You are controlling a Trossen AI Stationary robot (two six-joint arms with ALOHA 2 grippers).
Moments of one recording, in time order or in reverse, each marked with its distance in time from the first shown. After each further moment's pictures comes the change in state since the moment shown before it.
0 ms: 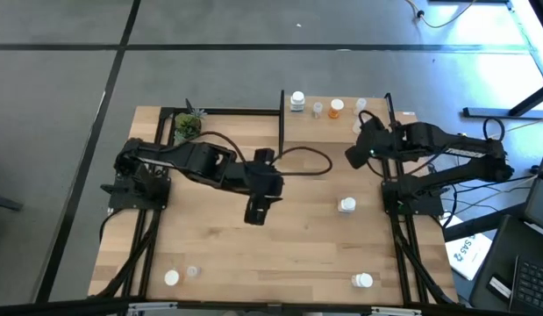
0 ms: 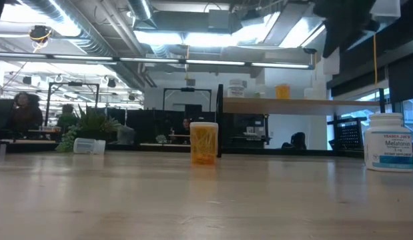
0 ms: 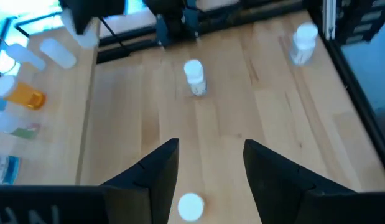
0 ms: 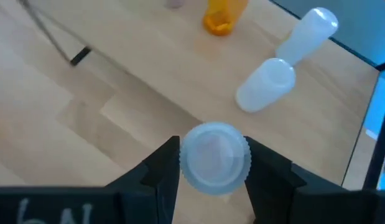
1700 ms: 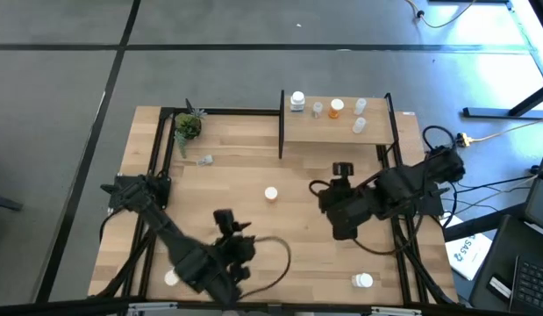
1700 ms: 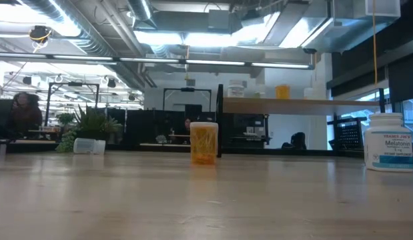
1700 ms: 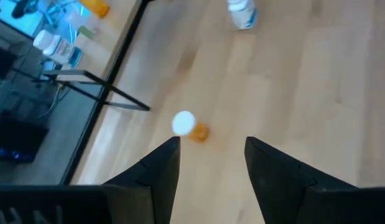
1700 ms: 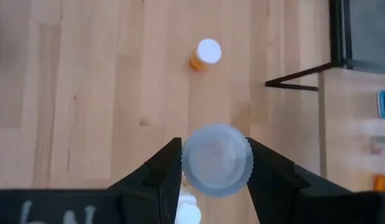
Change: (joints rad) left arm -0.476 0.234 -0.002 -0.457 -0.649 -0.889; right arm 0.591 0.615 0.792 -0.246 -0.147 -0.394
